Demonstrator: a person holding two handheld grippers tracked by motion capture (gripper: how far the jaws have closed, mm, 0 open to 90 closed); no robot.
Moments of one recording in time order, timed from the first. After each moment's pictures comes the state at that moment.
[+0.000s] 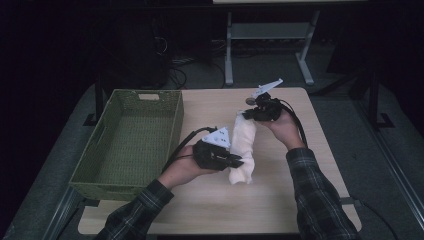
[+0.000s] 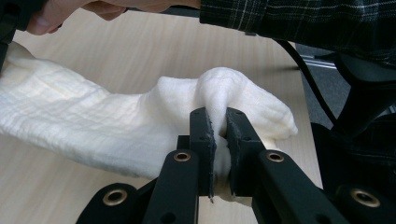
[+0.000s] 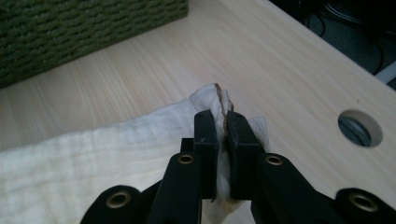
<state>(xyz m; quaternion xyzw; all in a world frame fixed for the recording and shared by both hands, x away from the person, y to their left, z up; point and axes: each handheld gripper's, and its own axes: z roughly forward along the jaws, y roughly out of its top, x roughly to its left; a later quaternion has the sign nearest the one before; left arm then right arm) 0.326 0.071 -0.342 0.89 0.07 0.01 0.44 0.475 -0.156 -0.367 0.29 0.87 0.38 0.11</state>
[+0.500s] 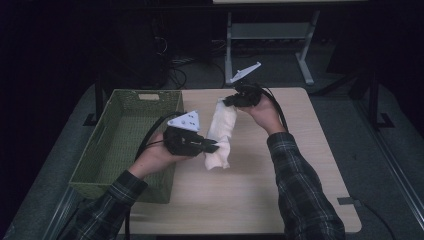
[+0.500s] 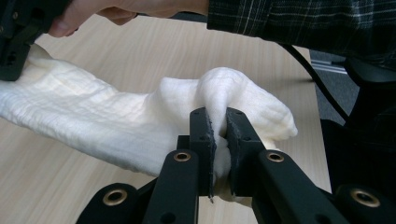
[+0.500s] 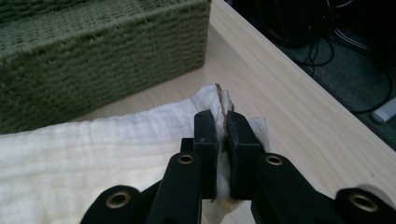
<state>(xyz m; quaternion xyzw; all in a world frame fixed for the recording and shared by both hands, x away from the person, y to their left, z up) 0.337 0.137 -0.304 0.89 0.09 0.04 0.45 0.502 -0.098 -0.332 0.26 0.88 0.39 0.12</state>
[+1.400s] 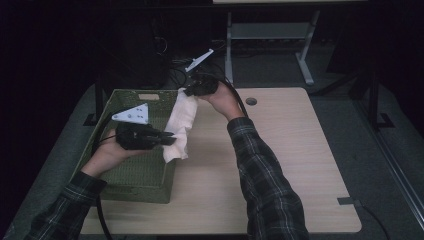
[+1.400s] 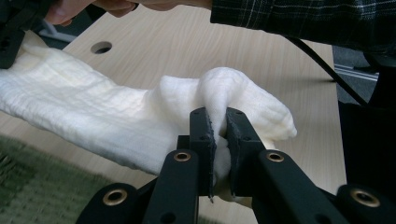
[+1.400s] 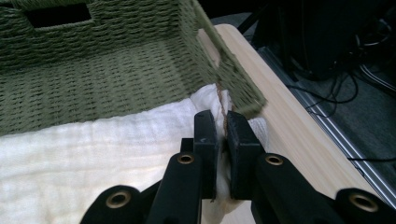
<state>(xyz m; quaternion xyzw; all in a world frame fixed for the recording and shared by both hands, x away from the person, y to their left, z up) 0.343 0.243 -0.297 0.88 0.14 0.07 0.45 0.530 0.023 -0.309 0.20 0.89 0.40 0.11</state>
